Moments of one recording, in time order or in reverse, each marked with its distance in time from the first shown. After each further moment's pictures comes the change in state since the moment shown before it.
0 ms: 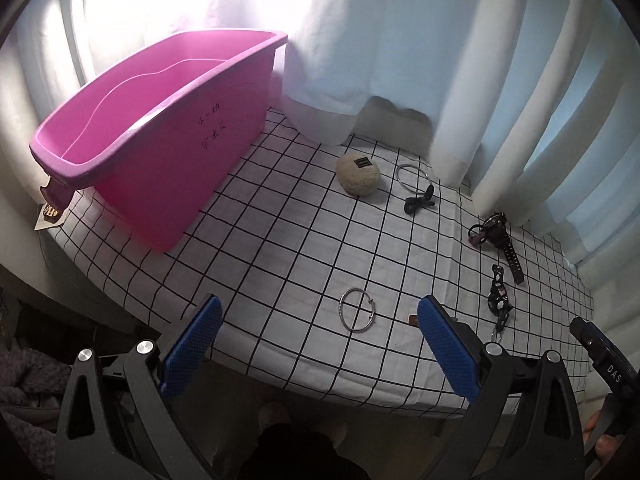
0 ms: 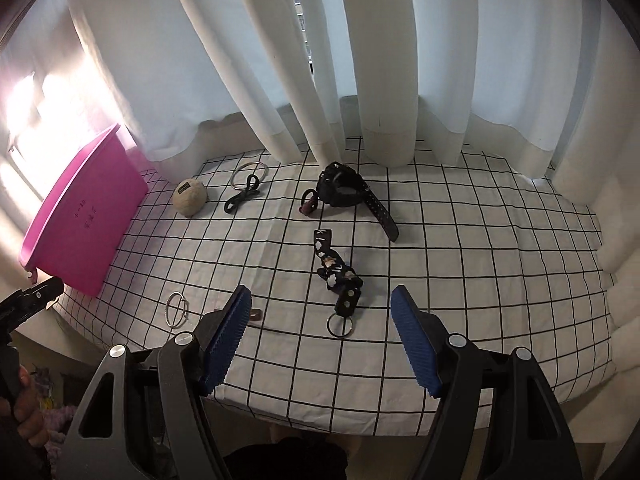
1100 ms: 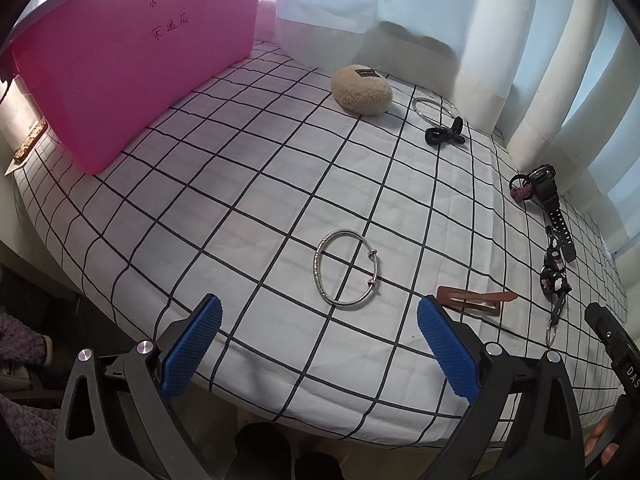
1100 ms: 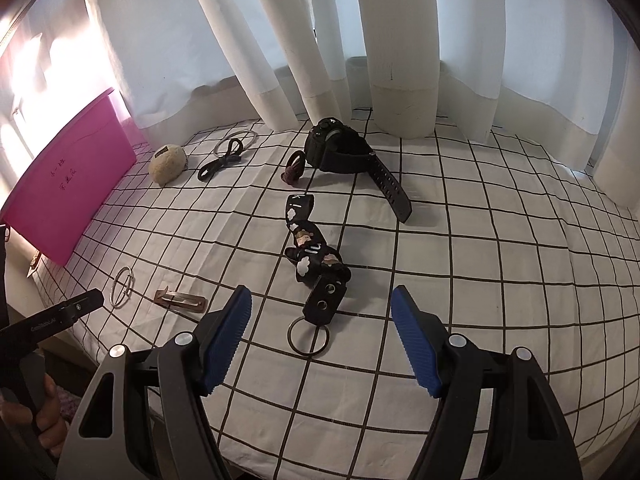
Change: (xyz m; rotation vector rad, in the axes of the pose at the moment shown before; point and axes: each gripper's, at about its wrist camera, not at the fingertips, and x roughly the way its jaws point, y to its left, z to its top) left arm 0.116 -0.032 -0.063 -0.071 0.012 0.049; right arm 0.102 -0.026 -0.026 -0.108 -0.036 0.088
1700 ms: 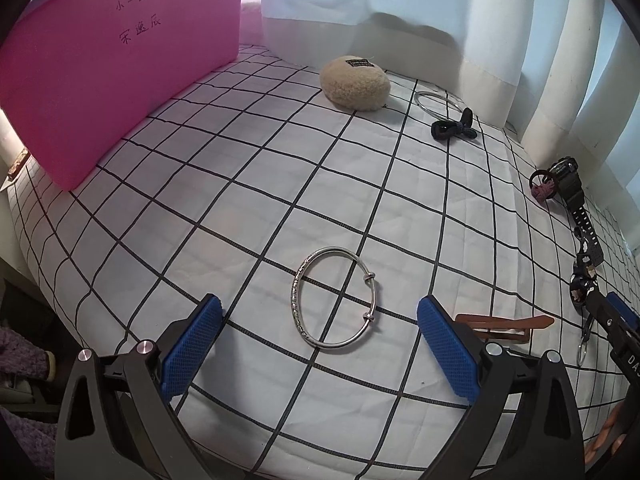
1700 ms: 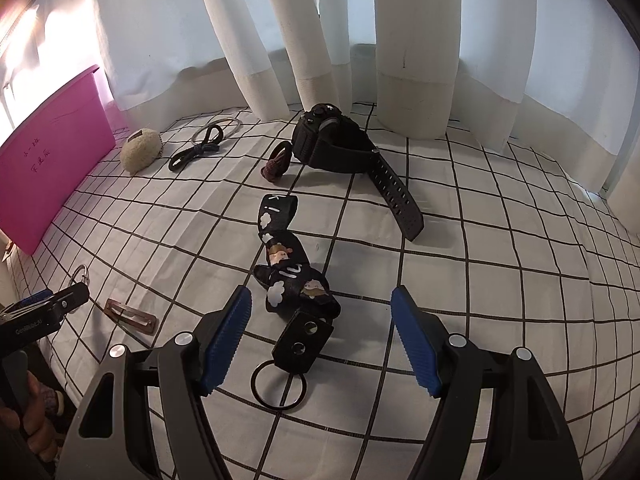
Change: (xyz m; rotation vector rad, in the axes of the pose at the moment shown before) left arm 0.038 -0.016 0.003 0.041 -0.043 0.048; right arm 0.048 -0.001 0.008 -0.069 -0.004 -0.070
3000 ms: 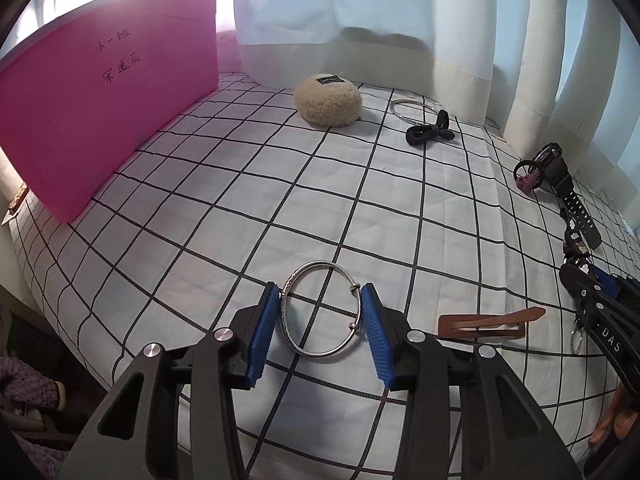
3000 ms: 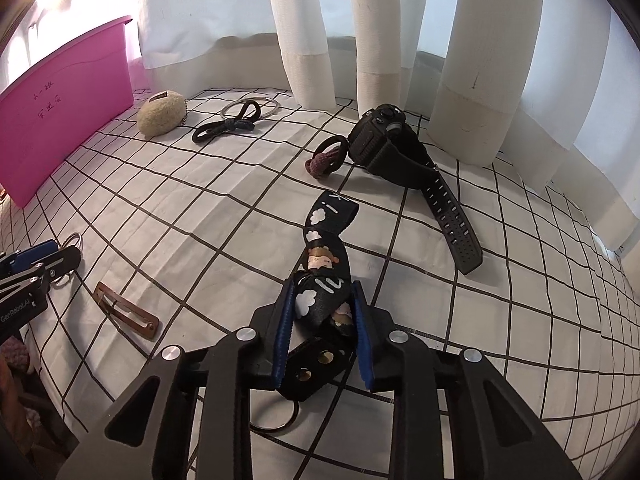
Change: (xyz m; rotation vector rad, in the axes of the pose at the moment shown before) left arm -0.008 -0.013 -0.005 0.084 -0.077 0.000; right arm 0.020 0.036 0.000 -0.159 -0.003 -0.009
